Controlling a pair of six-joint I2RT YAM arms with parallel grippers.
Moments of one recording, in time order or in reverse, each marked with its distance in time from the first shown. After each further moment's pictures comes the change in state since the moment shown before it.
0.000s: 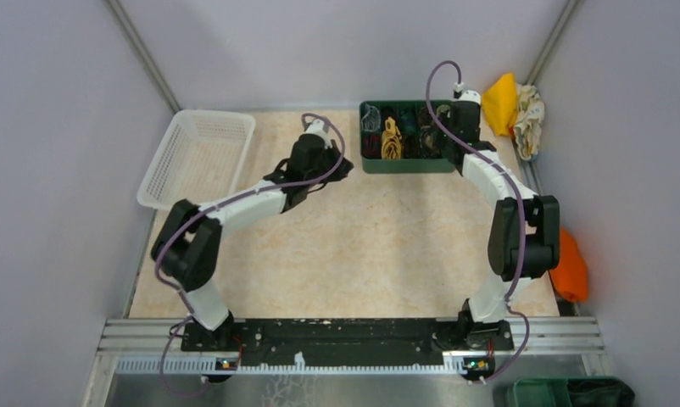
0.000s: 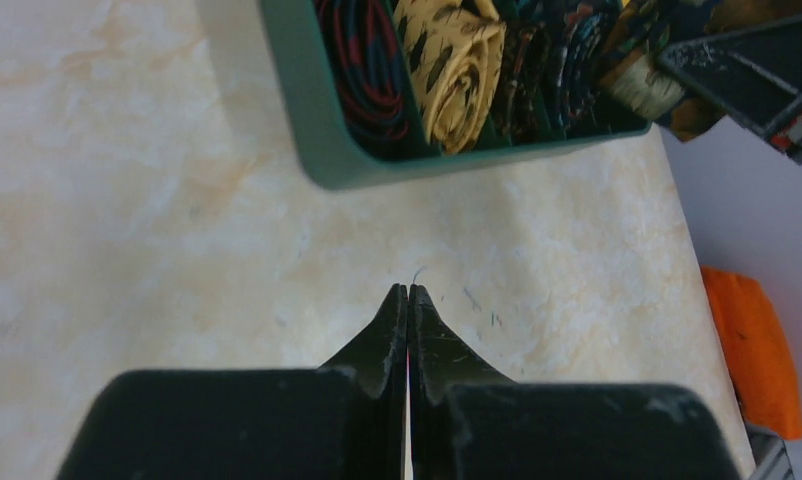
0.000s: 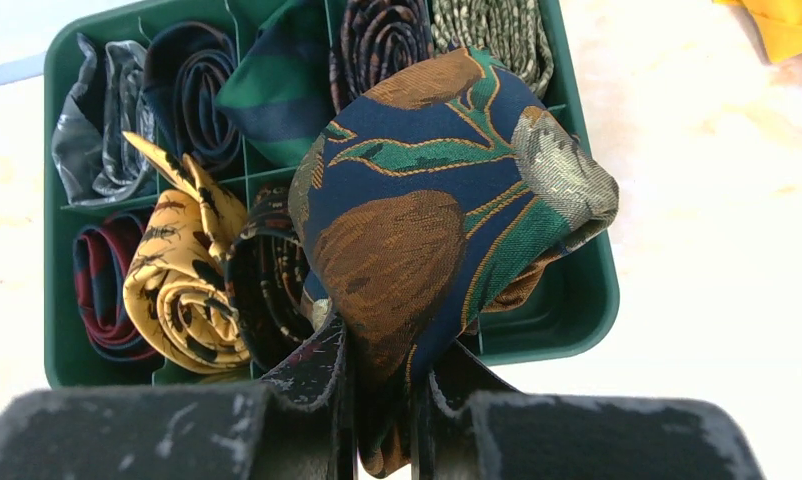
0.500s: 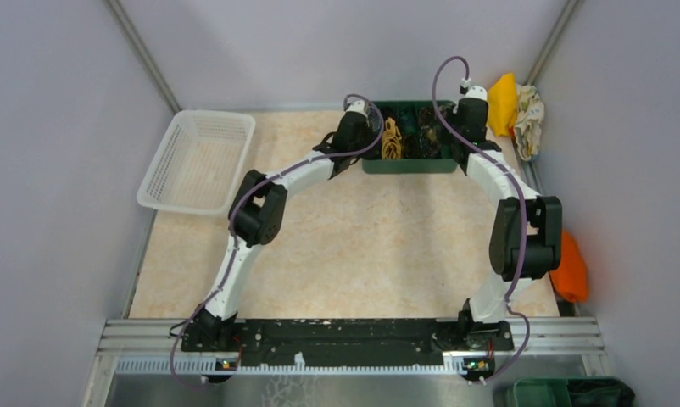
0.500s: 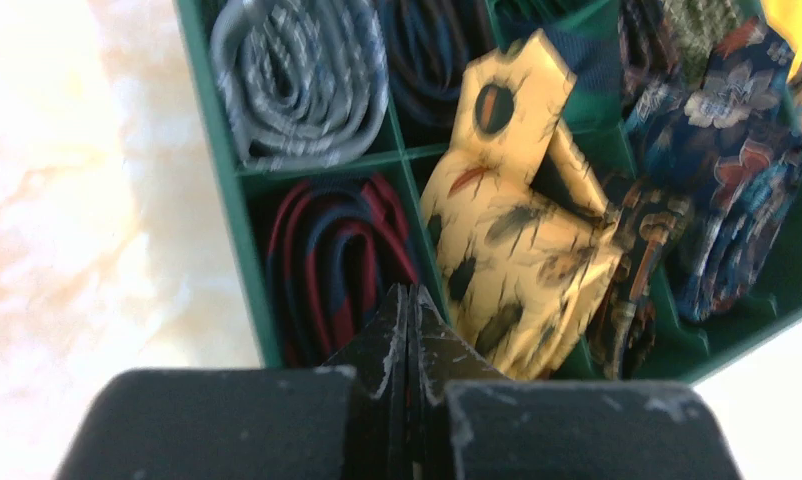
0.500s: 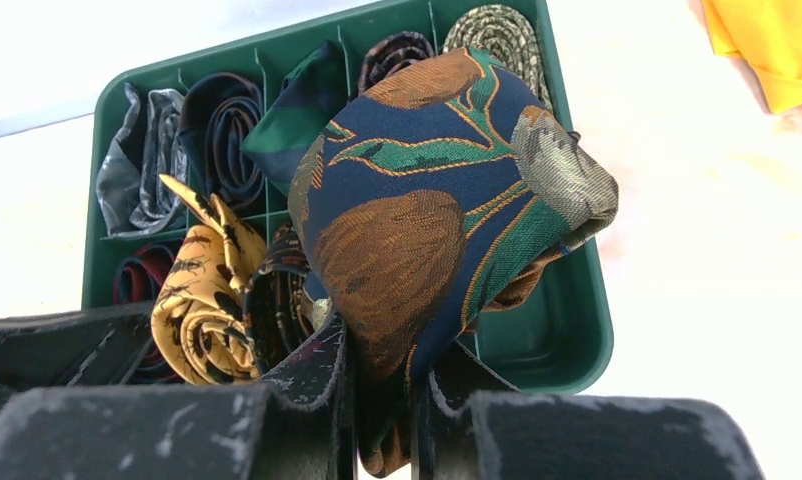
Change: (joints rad) left arm -0.002 0.684 0.781 -0.128 -0.050 0.106; right arm -0.039 0.004 0.001 0.068 -0.070 0.003
